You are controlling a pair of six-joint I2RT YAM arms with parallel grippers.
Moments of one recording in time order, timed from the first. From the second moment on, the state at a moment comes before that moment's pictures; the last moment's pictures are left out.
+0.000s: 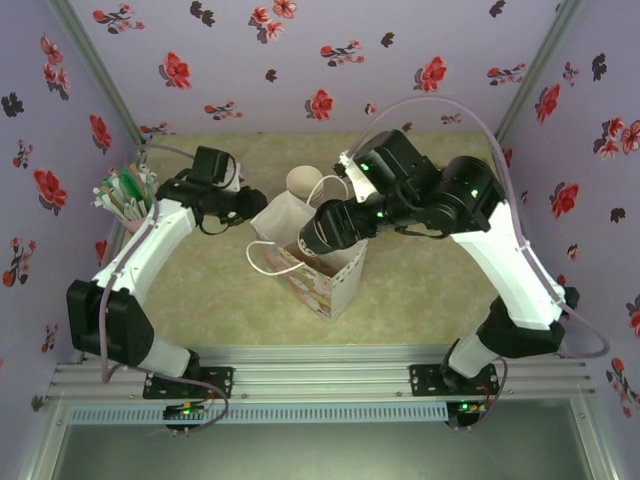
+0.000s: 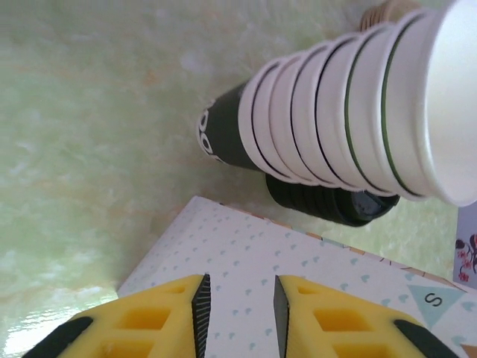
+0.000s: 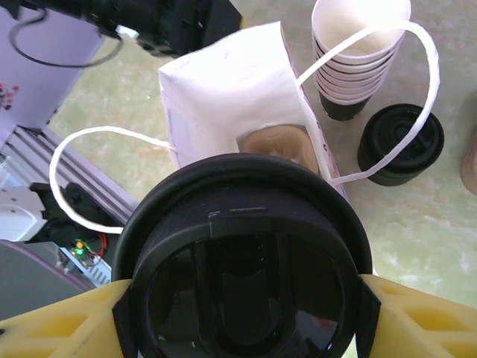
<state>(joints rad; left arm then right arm) -0.32 1.46 1.32 -0.80 0.36 -0.57 0.96 1.60 2.29 -1.60 -0.03 0.39</state>
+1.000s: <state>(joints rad) -0.19 1.24 1.02 -0.79 0.36 -0.56 1.04 1.87 2.45 -1.70 0.13 0.34</state>
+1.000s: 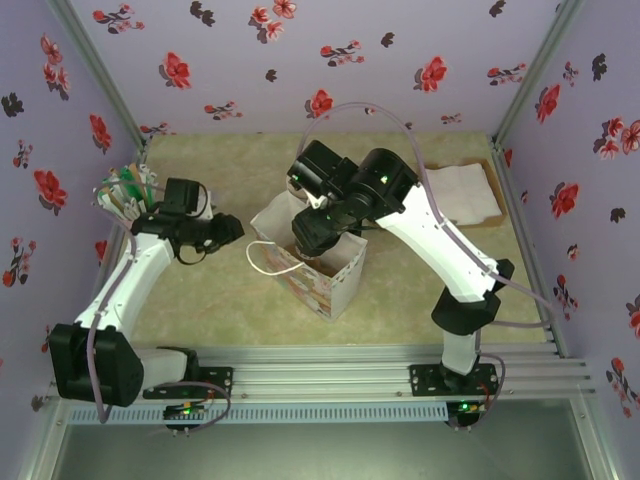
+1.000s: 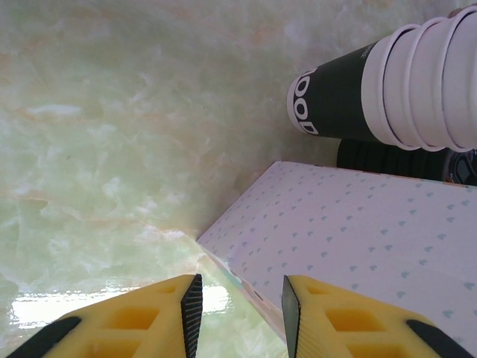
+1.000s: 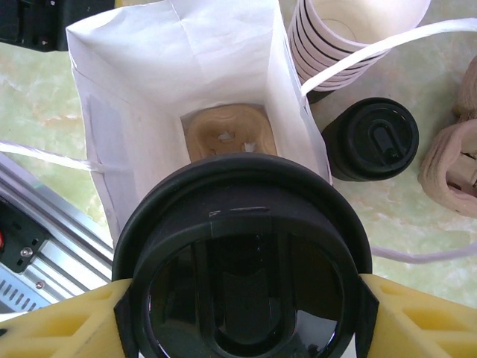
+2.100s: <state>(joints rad) -0.19 1.01 0.76 -0.74 0.40 -0.62 1.07 1.95 2.34 -1.70 0.15 0.35</state>
